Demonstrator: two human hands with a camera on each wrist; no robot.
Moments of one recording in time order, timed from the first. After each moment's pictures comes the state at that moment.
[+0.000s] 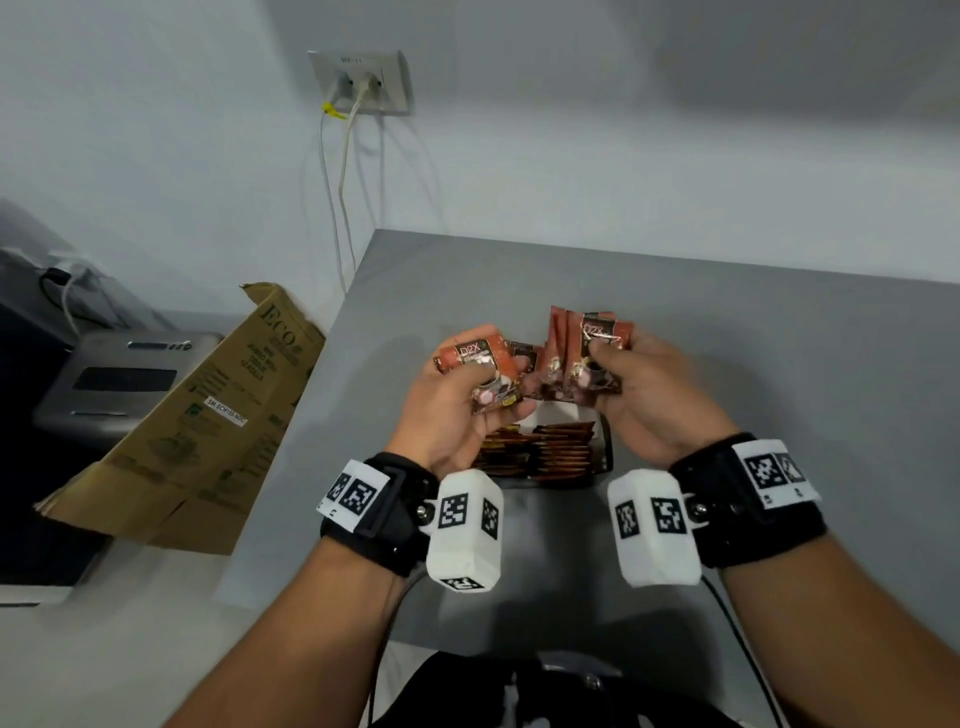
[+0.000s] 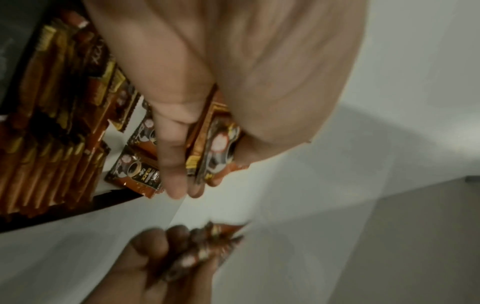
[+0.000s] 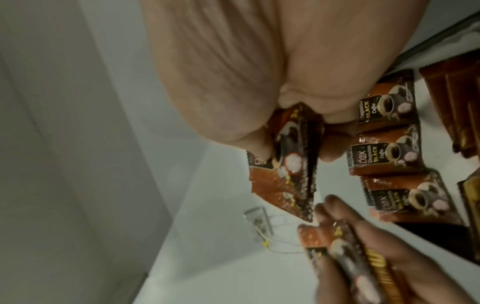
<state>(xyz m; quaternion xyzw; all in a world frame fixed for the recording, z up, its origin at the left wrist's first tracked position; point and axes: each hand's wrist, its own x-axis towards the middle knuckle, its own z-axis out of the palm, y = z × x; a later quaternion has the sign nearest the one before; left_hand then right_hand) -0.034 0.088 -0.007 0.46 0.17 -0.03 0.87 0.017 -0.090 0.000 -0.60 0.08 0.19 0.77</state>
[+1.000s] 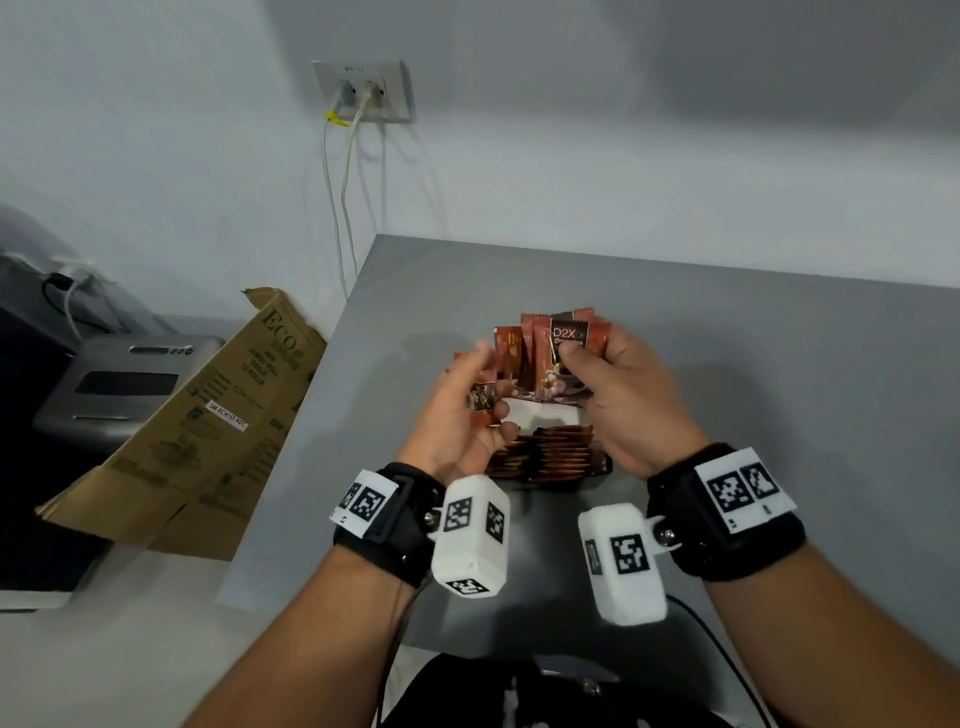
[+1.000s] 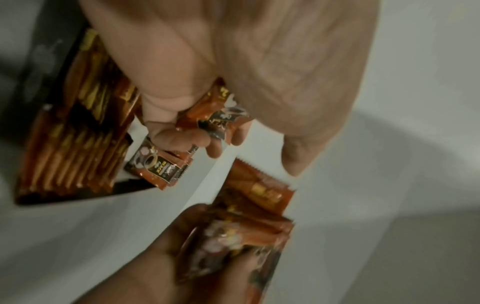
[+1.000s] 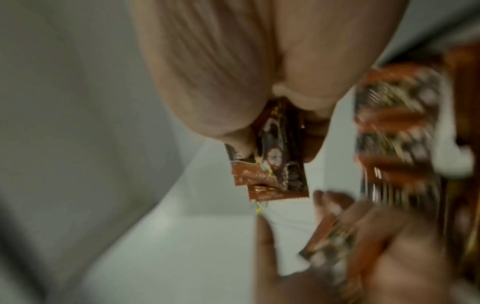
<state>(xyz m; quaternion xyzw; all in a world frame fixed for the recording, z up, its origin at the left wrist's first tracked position) -0.037 0.082 -0.016 0.44 0.23 -0.07 0.86 -0.006 -0.073 0.019 -0.69 -0.03 0.14 0.71</state>
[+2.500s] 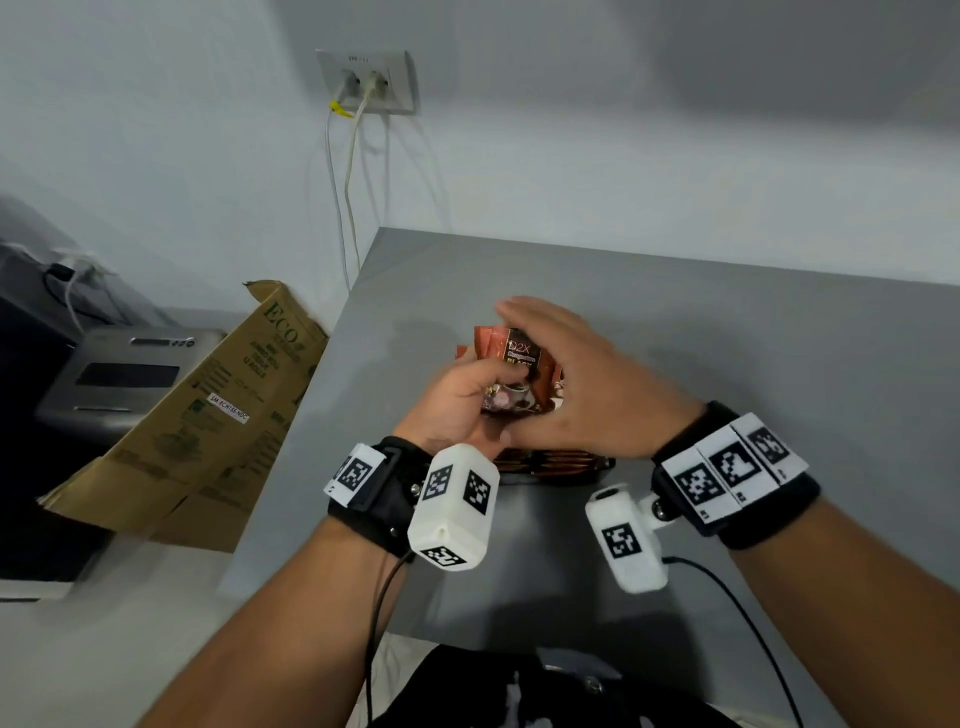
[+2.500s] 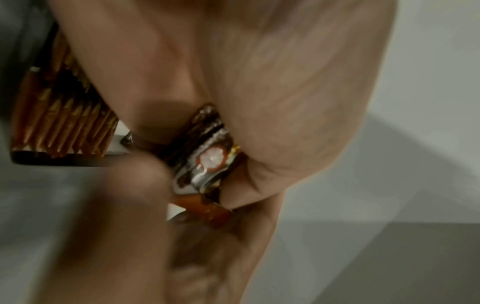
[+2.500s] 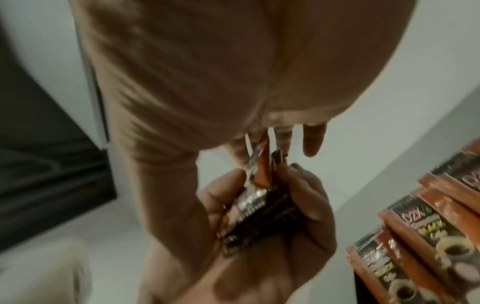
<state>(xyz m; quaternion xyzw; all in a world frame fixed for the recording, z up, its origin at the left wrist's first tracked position) -0.035 0.081 0.004 0.35 0.14 -0.14 0.92 0.001 -0.068 0.042 -0.87 -0.33 0.15 0.33</state>
